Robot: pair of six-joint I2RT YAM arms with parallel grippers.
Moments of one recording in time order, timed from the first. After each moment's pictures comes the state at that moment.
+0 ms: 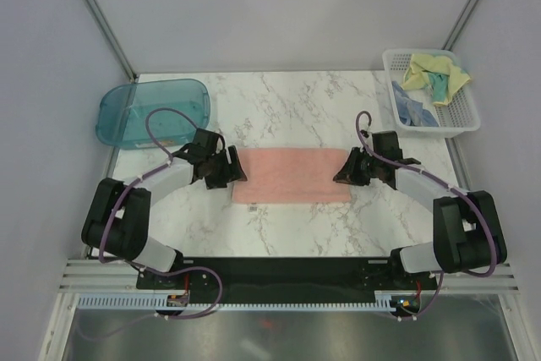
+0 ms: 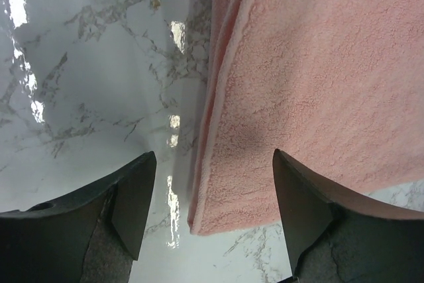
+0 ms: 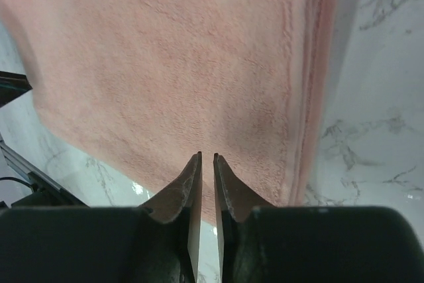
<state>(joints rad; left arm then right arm) -0.33 1.49 0.77 -0.30 0.18 -0.57 0.16 1.40 0.68 -0.19 -0.47 0.52</state>
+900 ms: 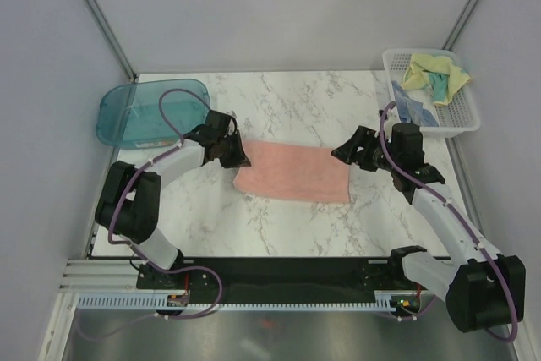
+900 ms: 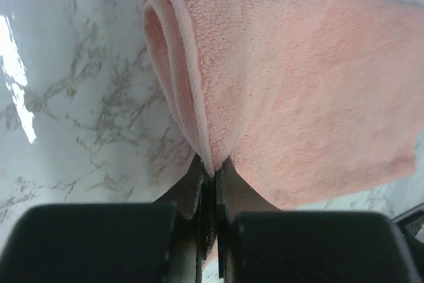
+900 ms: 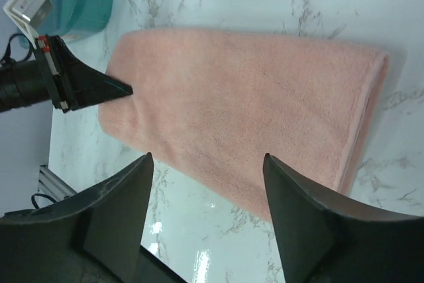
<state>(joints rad) -0.37 1.63 0.93 -0.27 0.24 -0.58 0.16 1.08 0.69 -0.18 -0.44 0.56</state>
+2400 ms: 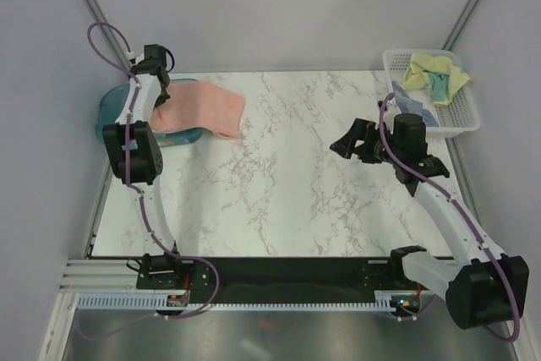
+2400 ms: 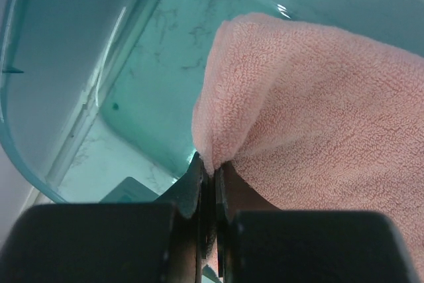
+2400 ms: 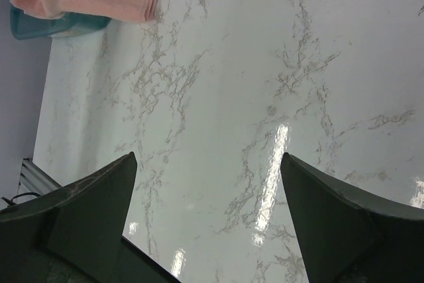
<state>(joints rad) 0.08 2.22 2.05 -0.84 -0.51 -0.32 0.16 1.07 0.82 -0.29 -0.43 0.47</state>
